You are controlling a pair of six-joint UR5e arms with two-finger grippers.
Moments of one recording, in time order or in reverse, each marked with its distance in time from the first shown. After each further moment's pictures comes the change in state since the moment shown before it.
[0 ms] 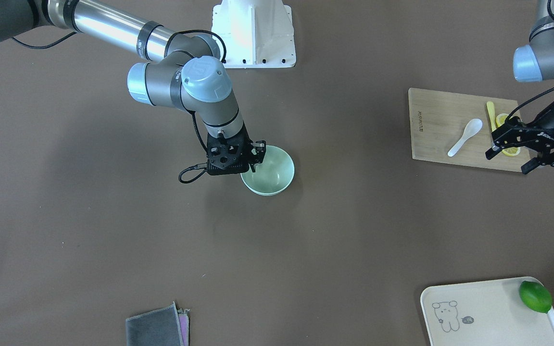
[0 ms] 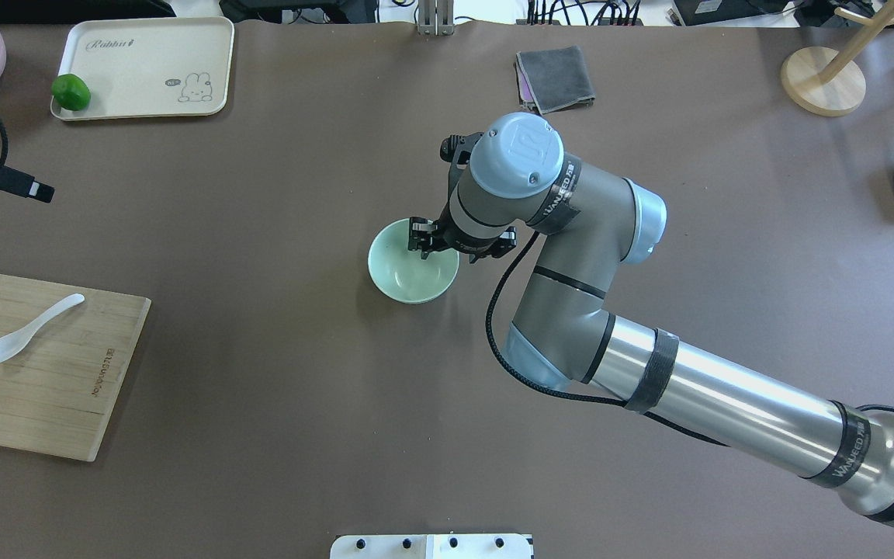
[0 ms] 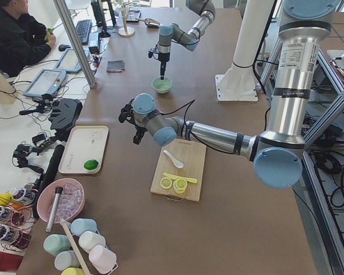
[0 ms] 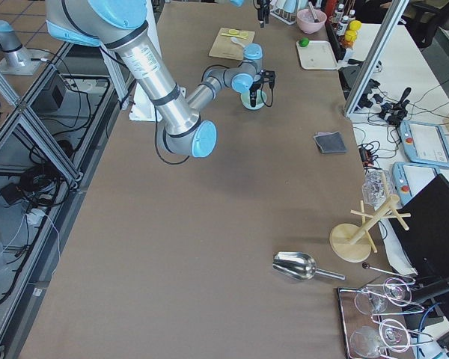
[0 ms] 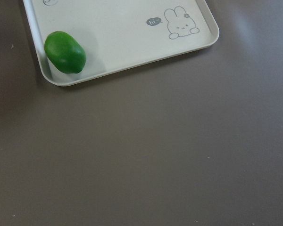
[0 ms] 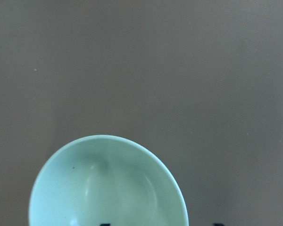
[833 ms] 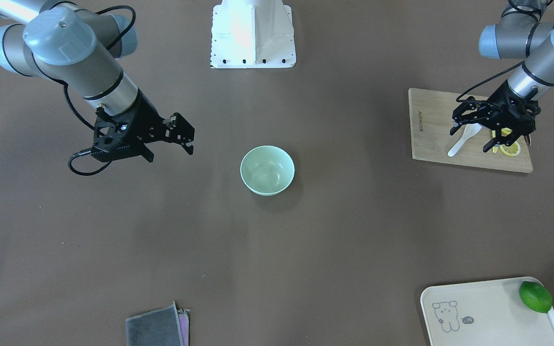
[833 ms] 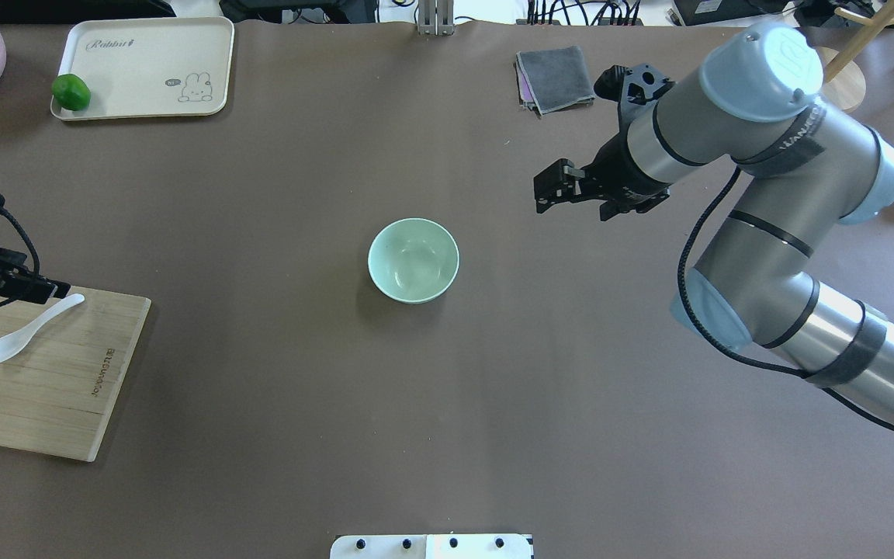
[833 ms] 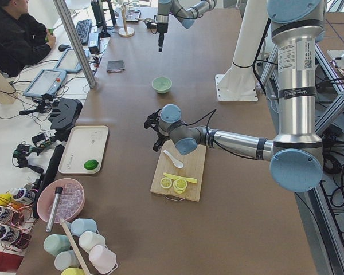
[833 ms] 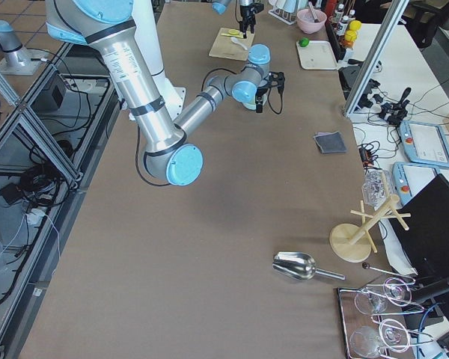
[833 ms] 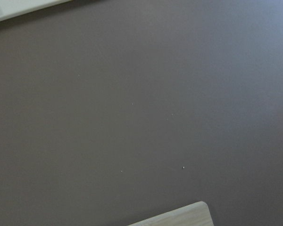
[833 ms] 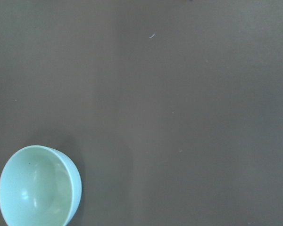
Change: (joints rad) left arm 0.214 0.195 -0.071 -0.165 0.219 0.085; right arm 0.212 -0.314 0.322 -0.002 0.179 -0.137
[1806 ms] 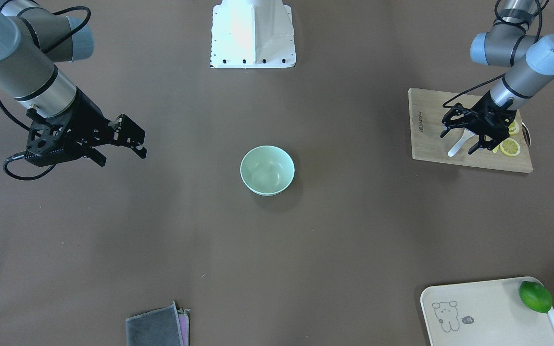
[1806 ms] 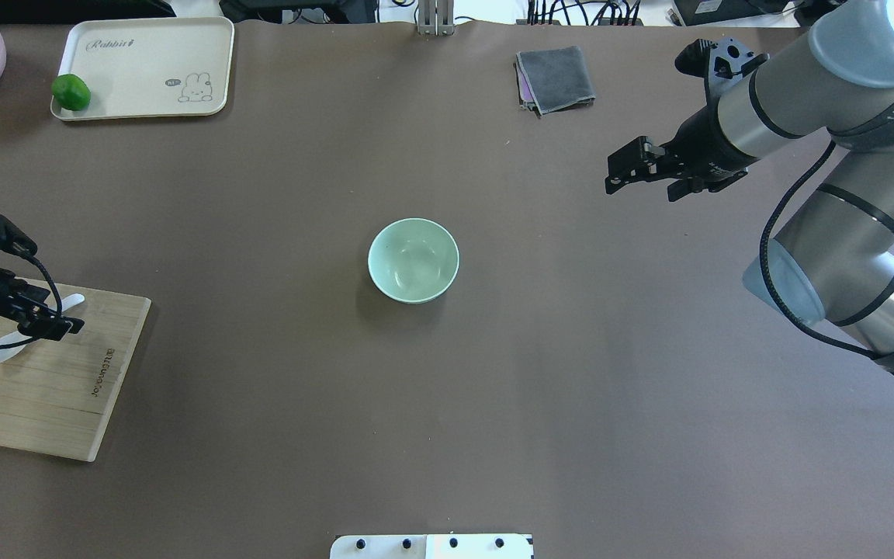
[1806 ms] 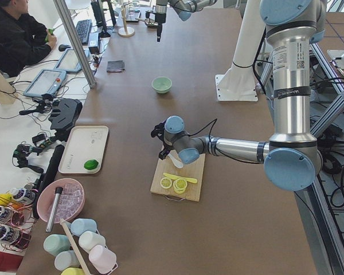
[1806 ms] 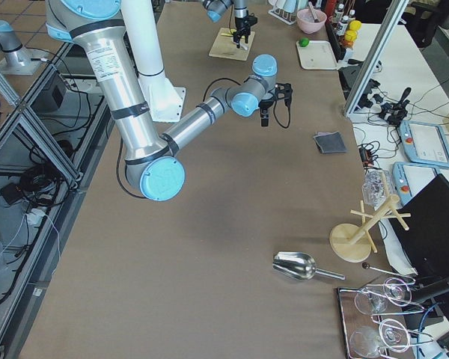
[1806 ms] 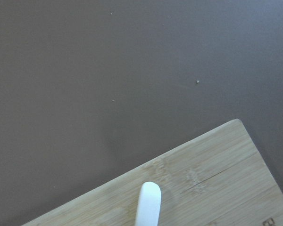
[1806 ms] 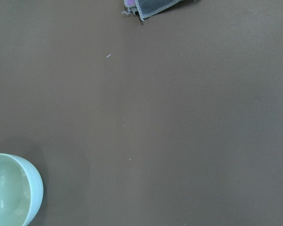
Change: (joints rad) left arm 0.087 -0.010 0.116 -0.092 0.016 0.030; right arm 0.097 -0.083 0.030 0.000 0.065 -0.088
